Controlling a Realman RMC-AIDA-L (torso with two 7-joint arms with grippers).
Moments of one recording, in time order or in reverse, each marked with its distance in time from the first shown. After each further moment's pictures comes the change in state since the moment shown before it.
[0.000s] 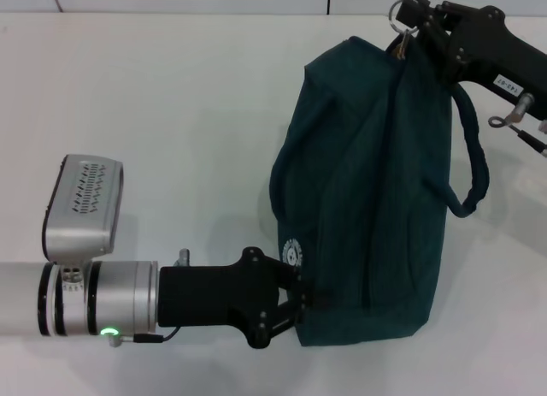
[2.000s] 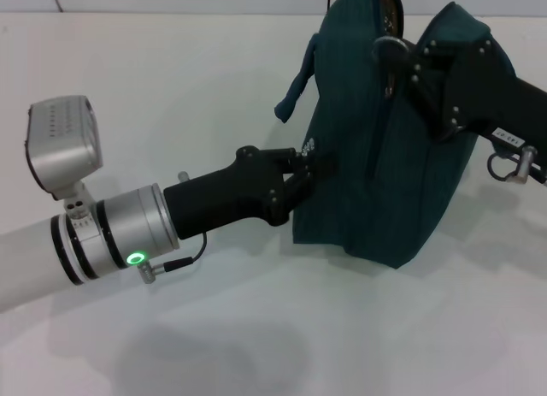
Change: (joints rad) left arm -0.073 -0.018 -0.171 -0.108 -0.216 -0.040 0.001; right arm -0.047 0.010 -0.007 -0.008 -0.085 -0.201 -0.183
